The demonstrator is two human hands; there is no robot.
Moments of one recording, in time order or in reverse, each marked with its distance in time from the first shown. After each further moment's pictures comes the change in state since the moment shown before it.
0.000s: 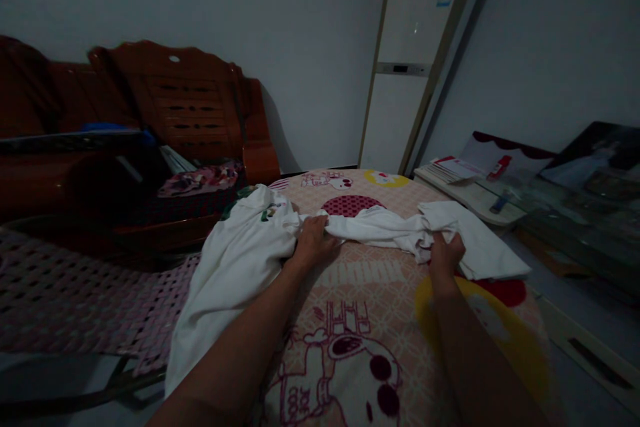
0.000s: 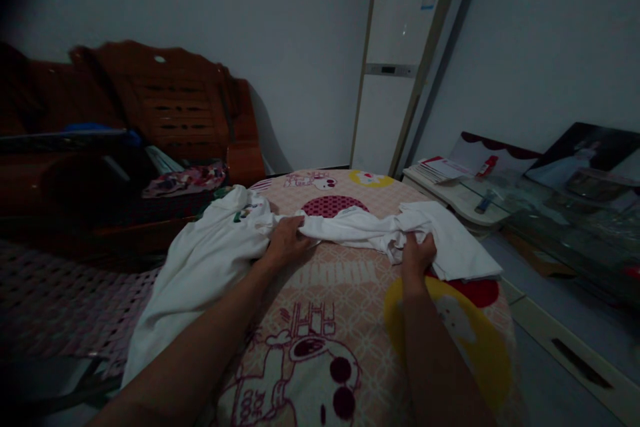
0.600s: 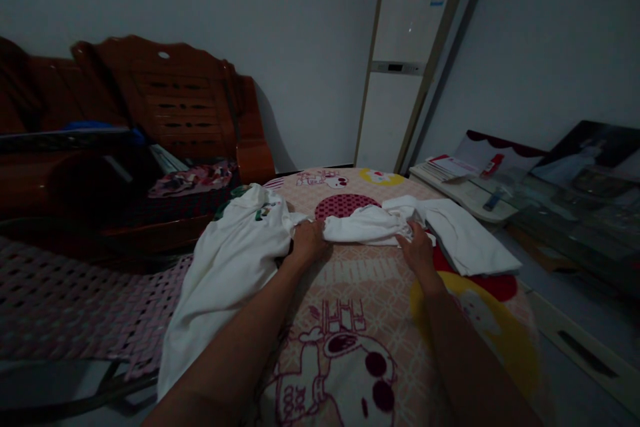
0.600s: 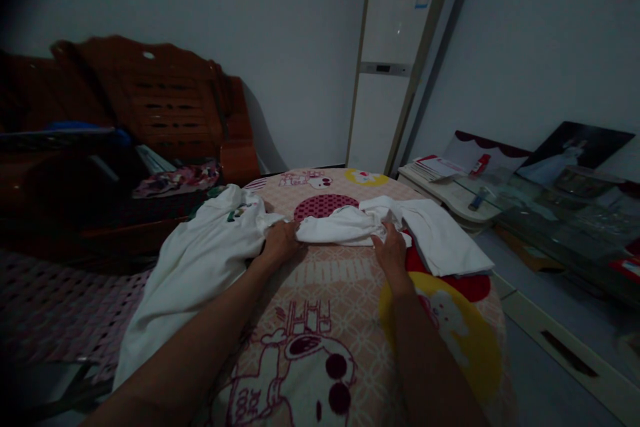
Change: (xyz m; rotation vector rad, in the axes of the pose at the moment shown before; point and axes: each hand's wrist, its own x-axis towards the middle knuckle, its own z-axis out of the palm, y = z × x) left_hand 0.006 0.012 -0.010 0.283 -0.286 -0.101; right_hand -0.021 0.003 0.018 -0.278 -0.386 -0.363
